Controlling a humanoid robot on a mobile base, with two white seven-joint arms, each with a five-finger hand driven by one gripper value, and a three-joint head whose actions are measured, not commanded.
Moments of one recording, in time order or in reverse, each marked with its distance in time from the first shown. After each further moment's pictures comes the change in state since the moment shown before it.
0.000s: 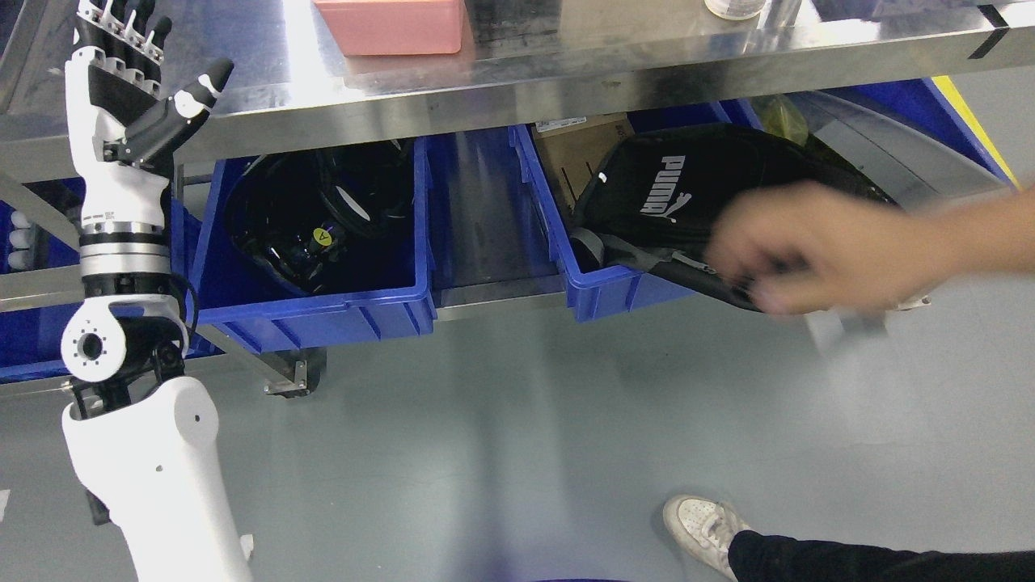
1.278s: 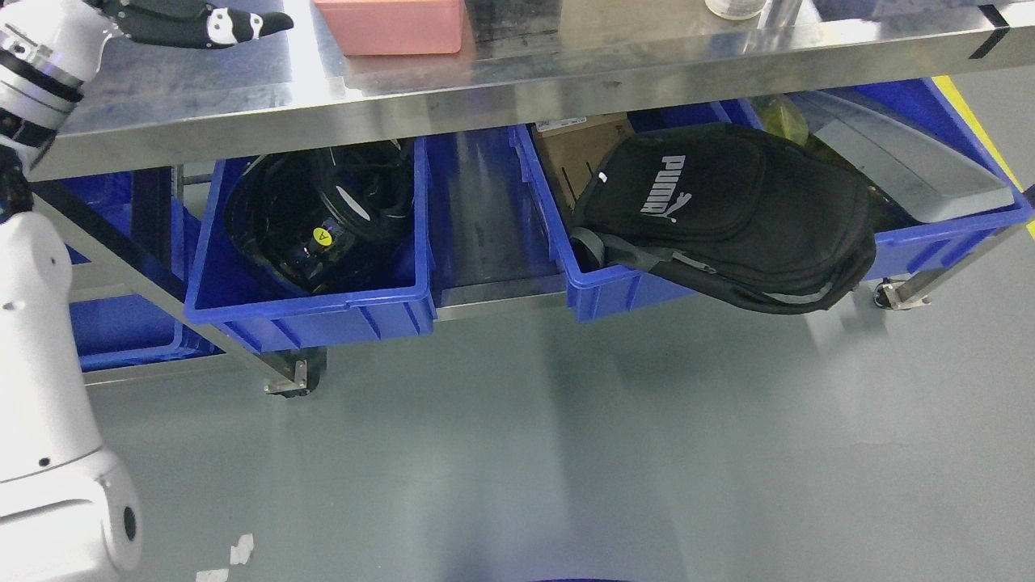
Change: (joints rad) left arm -0.464 0.346 -0.236 0.316 -0.178 -0.256 -0.623; right arm 0.000 0.000 0.000 0.000 0.000 0.001 0.001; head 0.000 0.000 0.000
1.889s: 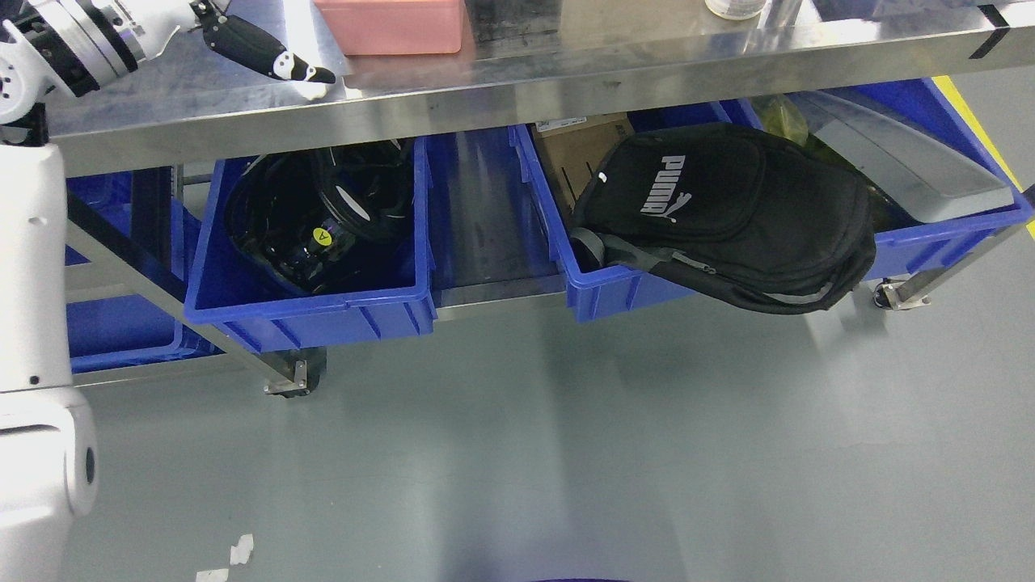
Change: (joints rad) left arm -0.178 0.017 -0.202 0.311 -0.249 -0.076 -0.075; right arm 0.000 0.000 0.000 0.000 0.000 0.003 0.000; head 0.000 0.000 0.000
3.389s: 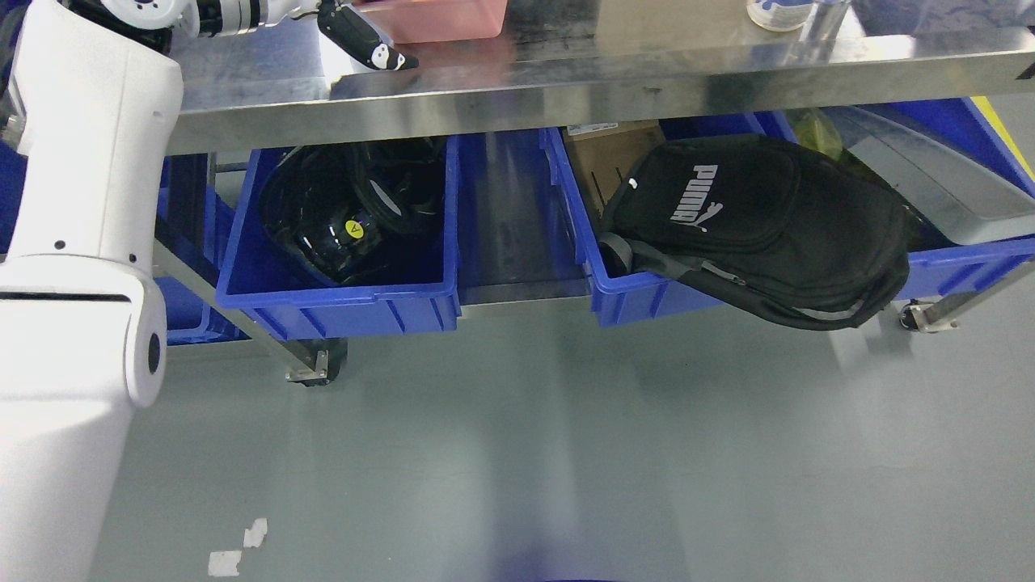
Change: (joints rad) left arm -0.292 -0.218 -0.063 0.510 -0.304 -0.063 -0.078; right arm 0.000 0.000 0.000 0.000 0.000 -0.003 0.001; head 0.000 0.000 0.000
